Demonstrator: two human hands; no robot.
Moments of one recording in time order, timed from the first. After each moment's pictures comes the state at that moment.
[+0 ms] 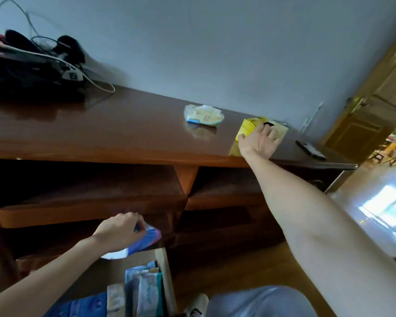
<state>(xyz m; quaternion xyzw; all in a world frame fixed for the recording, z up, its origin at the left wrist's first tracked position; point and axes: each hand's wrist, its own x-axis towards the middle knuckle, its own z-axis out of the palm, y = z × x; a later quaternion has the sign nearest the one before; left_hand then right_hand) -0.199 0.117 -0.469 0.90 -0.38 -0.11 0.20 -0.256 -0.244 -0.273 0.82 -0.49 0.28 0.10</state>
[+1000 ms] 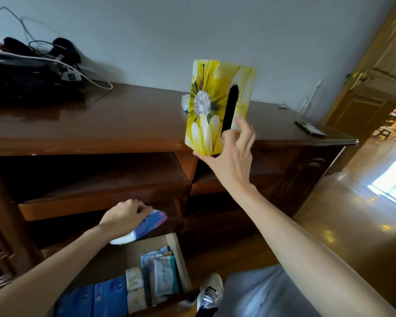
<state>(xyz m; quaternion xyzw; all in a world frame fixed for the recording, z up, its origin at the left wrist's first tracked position) -0.202 0.132 -0.464 0.89 -0.33 -0.13 0.28 -0.327 -0.111 -0.327 0.84 -0.19 0.50 0.05</state>
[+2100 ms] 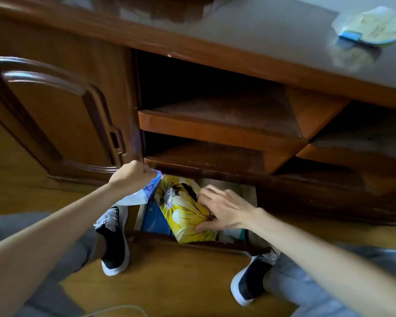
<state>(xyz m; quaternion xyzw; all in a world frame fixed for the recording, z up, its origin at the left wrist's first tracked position) -0.167 0.327 -0.568 0.94 -0.04 -0.19 0.29 -0.282 0.054 -0.582 0.95 0.28 -0.08 -0.04</state>
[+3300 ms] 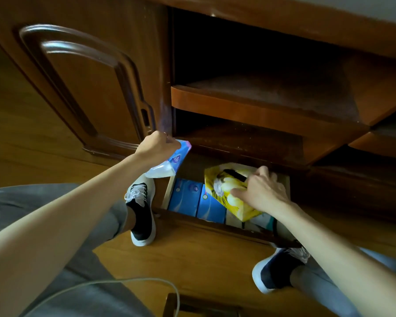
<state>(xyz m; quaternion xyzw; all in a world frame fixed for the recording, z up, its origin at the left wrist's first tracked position) -0.146 0.334 -0.569 0.92 0.04 -0.15 0.35 -0.271 0.062 -0.589 0.97 -0.12 -0.23 -0.04</state>
